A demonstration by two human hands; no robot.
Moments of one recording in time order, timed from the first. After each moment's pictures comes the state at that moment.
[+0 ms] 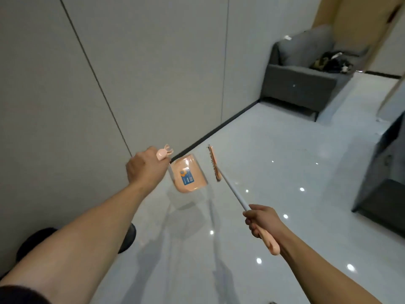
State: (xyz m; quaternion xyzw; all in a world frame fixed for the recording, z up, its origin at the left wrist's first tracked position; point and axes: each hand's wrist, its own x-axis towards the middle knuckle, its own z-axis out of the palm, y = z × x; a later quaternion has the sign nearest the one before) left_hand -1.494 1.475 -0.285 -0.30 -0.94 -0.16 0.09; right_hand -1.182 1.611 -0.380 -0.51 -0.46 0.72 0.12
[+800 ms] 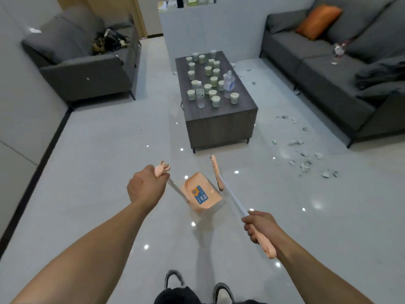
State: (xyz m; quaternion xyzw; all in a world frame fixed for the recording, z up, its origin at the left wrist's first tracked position) left_hand -0.933 1.790 -0.350 -0.63 -0.75 -0.17 -0.11; right_hand -0.653 1.634 -0.420 -0.68 -0.09 0.62 0.39
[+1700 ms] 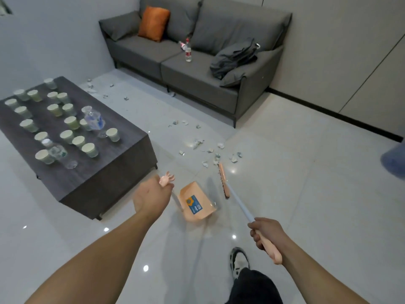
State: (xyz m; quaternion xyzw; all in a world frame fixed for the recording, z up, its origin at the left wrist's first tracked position) left_hand -0.571 2.015 -0.399 -0.86 -0.45 -0.05 -0.21; right_hand -0.458 1.708 -0.449 -0.69 0.22 0.39 0.57
